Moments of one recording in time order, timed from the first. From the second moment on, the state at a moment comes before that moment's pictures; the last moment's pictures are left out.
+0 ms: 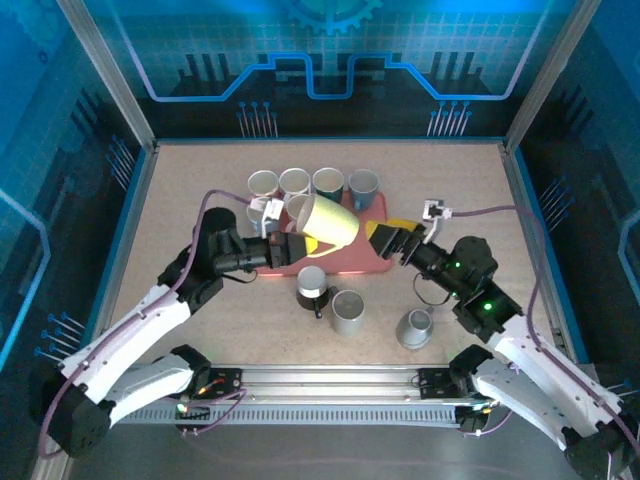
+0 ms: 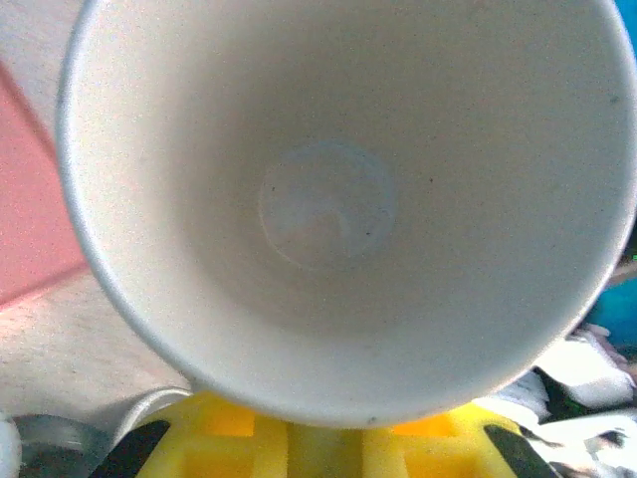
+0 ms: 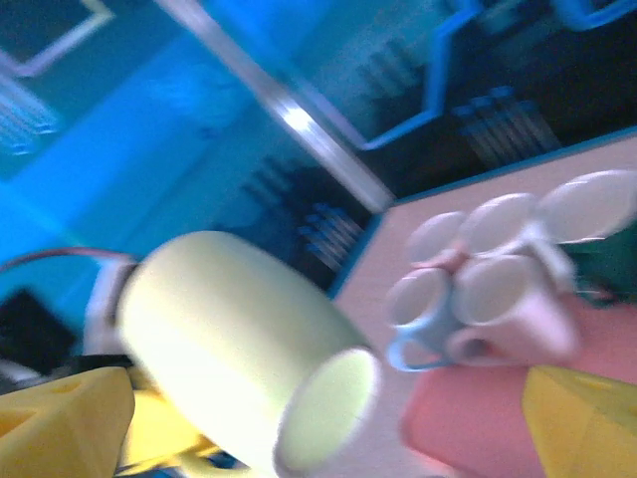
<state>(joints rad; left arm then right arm) -0.55 0.98 0.82 -0.10 0.61 -0.79 0.56 0.71 0.63 0.05 -0.18 0.76</state>
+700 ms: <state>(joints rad) -0.74 1.68 1.34 -0.59 -0.08 -0.29 0.52 0.67 0.96 -0.66 -0.03 0.47</state>
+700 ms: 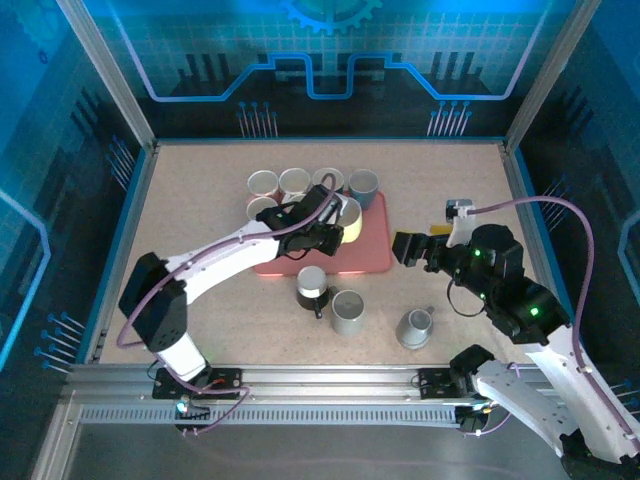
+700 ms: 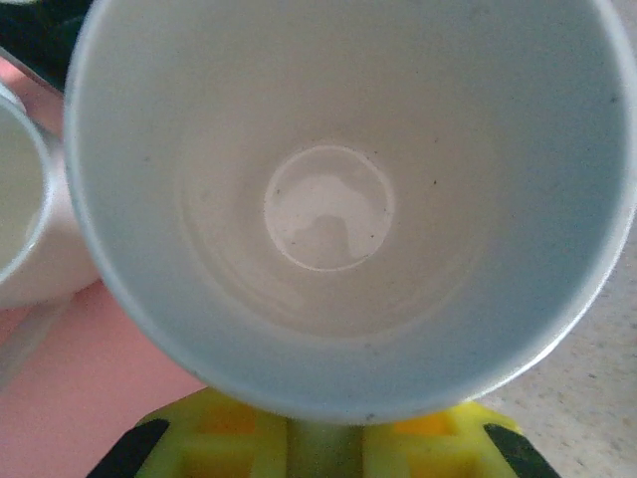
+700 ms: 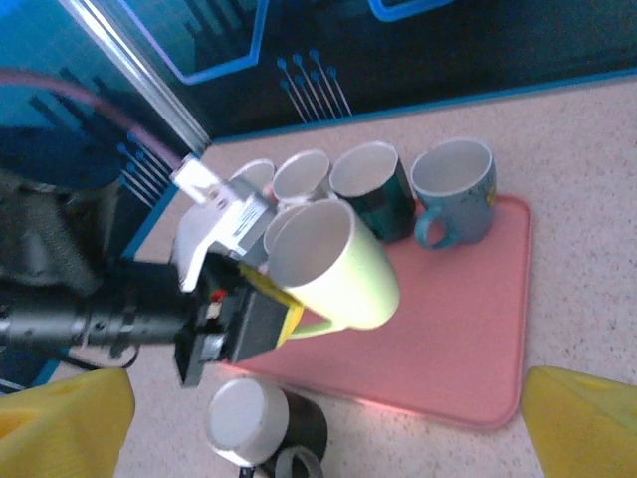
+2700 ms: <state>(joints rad) -0.62 1.51 1.27 -0.52 -0.03 -0.31 0.82 0.94 1.18 -1.24 -0.17 -0.58</state>
